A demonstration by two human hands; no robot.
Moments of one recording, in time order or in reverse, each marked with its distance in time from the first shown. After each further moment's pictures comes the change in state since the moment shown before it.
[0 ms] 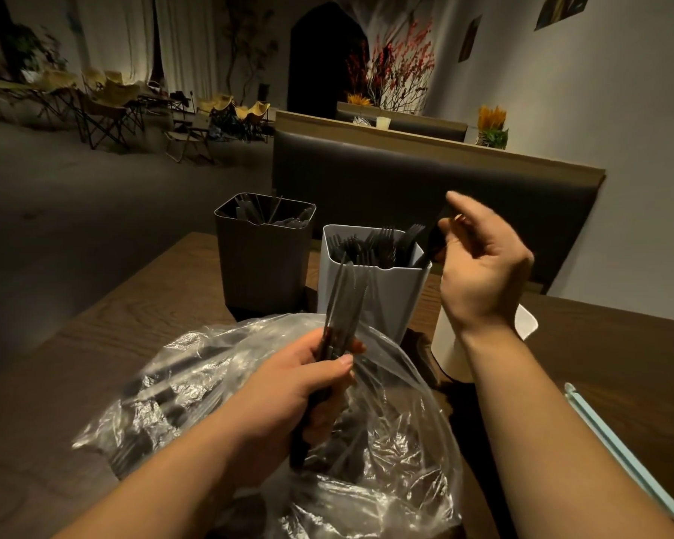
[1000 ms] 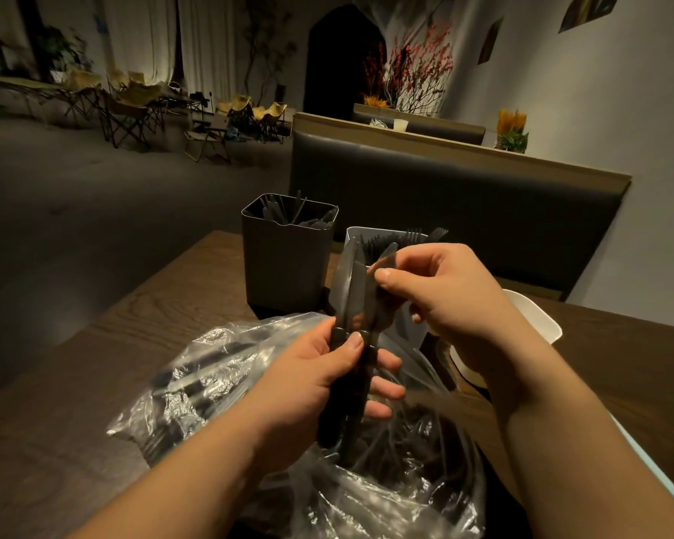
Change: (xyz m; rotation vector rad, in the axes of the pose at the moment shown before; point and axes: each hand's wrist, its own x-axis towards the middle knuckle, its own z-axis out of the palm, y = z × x) left_hand -0.005 0.010 0.004 -0.131 -0.002 0.101; right_hand 0.003 -0.083 -0.009 0.324 -0.855 0.505
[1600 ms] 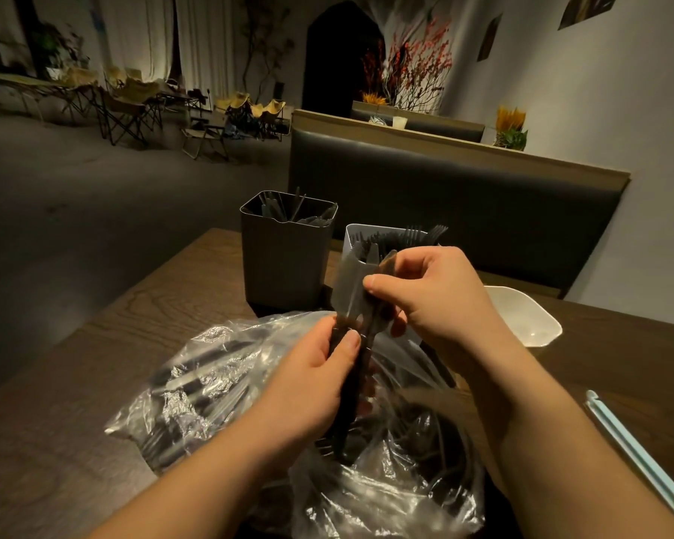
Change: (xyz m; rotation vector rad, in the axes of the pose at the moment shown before) left_hand 0.007 -0.015 -0.004 0.315 0.199 0.083; right_hand 0.001 0.003 0.013 -0.070 0.111 0.033
